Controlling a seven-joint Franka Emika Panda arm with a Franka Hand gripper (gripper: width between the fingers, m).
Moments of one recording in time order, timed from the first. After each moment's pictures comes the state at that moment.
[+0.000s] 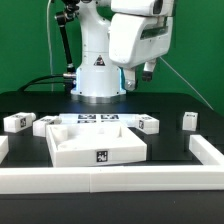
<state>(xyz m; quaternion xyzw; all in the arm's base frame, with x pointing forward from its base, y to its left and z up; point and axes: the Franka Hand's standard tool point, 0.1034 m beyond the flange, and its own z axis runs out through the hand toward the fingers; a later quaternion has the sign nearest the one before) 0.517 0.032 0.124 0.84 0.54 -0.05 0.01</state>
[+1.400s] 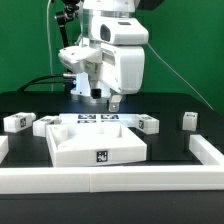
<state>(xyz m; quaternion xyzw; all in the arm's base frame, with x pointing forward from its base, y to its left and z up) 0.495 -0.025 0.087 0.57 0.82 -0.04 -0.02</state>
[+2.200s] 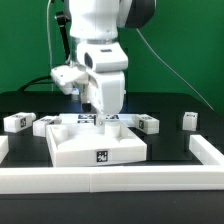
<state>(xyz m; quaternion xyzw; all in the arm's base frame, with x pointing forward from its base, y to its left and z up) 0.439 -0.048 0.031 0.58 0.81 -0.04 -0.06</state>
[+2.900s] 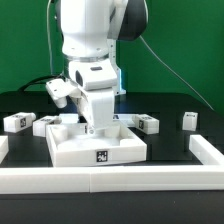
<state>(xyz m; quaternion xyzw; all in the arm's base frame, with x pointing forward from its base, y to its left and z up) 0.427 -0.056 0.014 0.59 0.80 -0.05 -0.08</state>
